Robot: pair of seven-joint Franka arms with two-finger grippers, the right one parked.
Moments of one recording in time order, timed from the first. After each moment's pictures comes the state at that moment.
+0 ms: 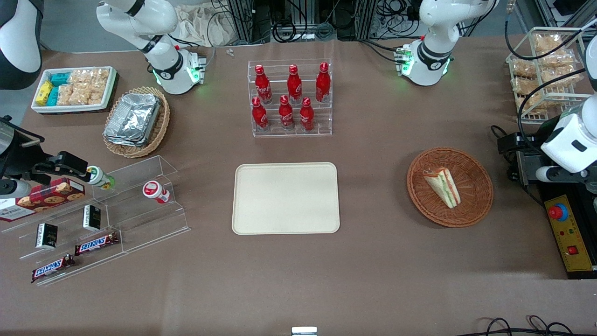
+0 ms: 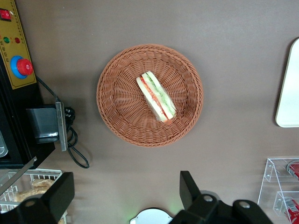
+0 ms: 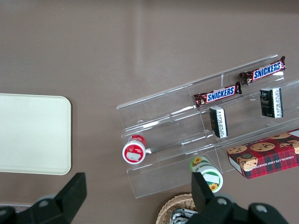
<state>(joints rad) 0.29 0.21 -0.39 -1.40 0.11 1.40 -0.05</state>
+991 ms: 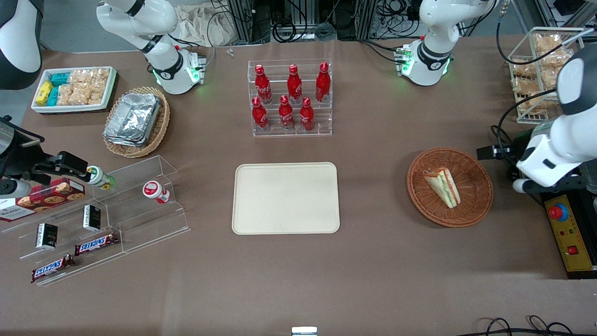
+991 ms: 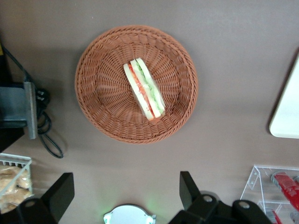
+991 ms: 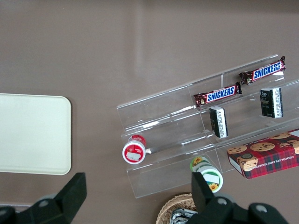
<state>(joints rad) 0.29 0.22 -0.39 -1.57 0.05 1.51 -0.21</state>
